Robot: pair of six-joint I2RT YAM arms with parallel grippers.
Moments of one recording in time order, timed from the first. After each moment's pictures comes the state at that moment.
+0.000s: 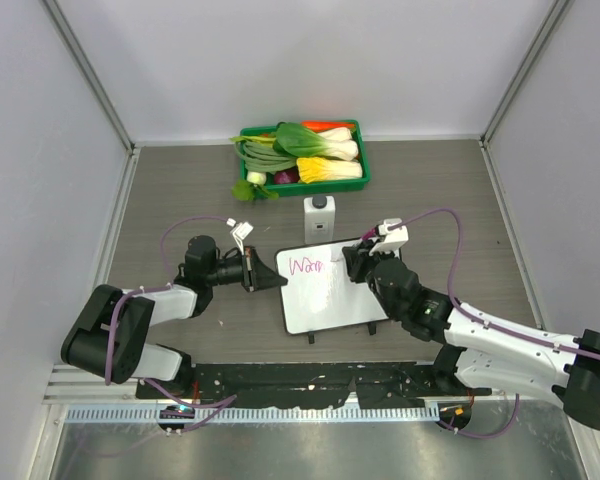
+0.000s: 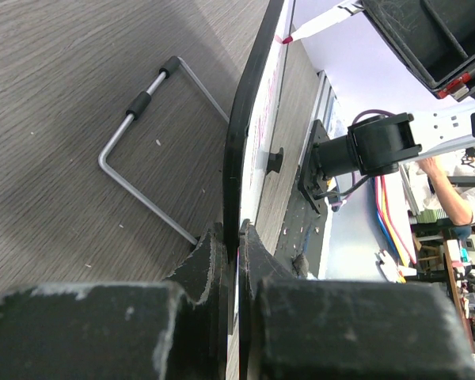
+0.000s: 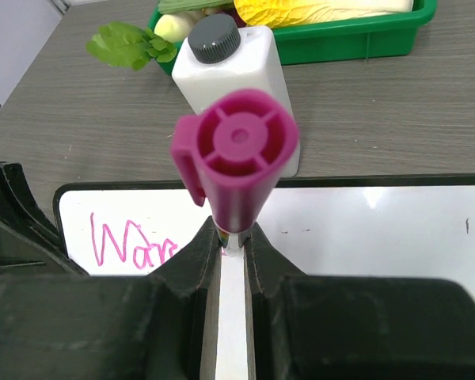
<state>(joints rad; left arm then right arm) -0.34 1.39 0.34 0.73 0.94 -0.66 0.97 0.93 0.50 0.18 0.61 0.46</state>
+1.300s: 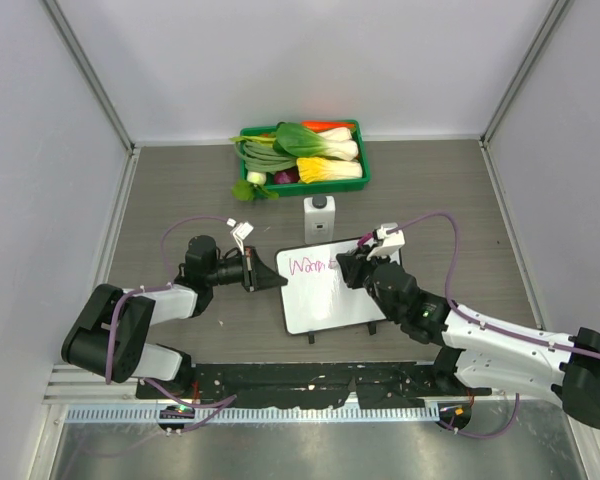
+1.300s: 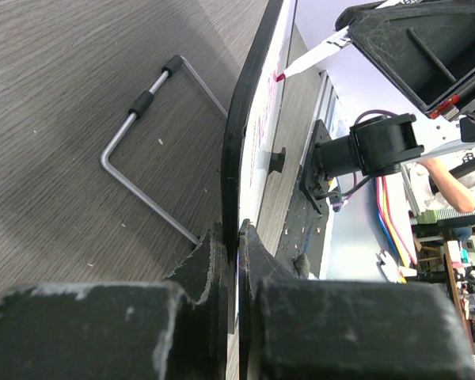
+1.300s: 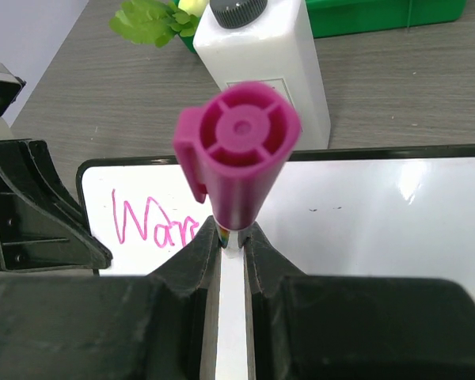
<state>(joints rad) -0.34 1.39 0.34 0.73 0.94 -0.65 0.97 0.94 0.46 0.23 0.54 0.52</state>
